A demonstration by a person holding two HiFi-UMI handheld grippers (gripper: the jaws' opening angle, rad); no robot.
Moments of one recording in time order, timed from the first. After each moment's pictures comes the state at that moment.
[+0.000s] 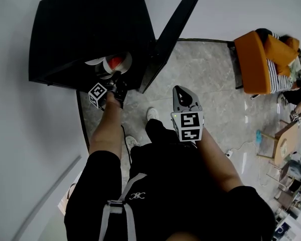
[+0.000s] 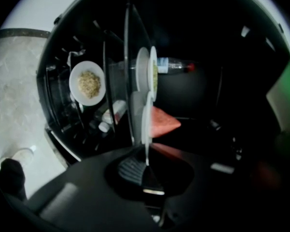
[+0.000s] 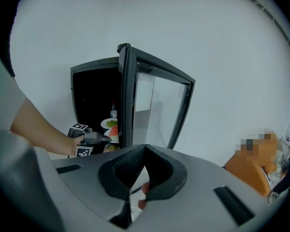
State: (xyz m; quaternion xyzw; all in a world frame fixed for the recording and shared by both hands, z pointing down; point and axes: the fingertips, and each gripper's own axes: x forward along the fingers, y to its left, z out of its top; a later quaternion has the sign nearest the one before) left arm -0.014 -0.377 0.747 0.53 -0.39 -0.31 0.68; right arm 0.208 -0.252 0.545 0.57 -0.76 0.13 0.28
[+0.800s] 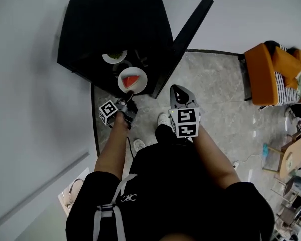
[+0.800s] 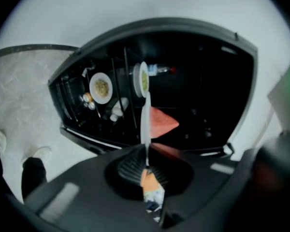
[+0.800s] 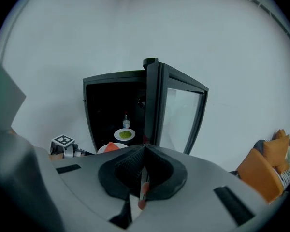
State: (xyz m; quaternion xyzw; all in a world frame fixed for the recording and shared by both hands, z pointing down) left arm -0.034 -0.262 0.704 0.56 -0.38 -0.27 0.69; right arm 0.141 -0.247 0.524 0.54 -0.80 0.12 0.24
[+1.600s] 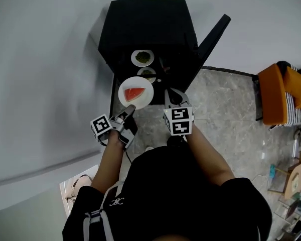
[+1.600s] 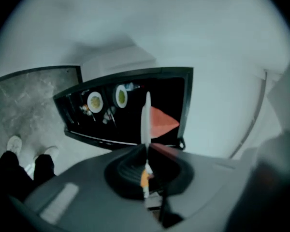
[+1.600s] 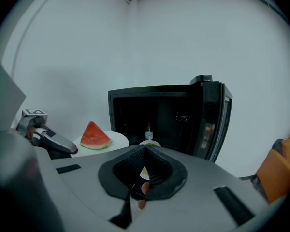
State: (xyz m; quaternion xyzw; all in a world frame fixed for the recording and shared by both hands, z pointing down) left arm -0.119 -0.152 0.540 0.60 -0.38 -0.27 0.66; right arm 0.023 -0.222 0.499 0.49 -0.84 0.11 0.19
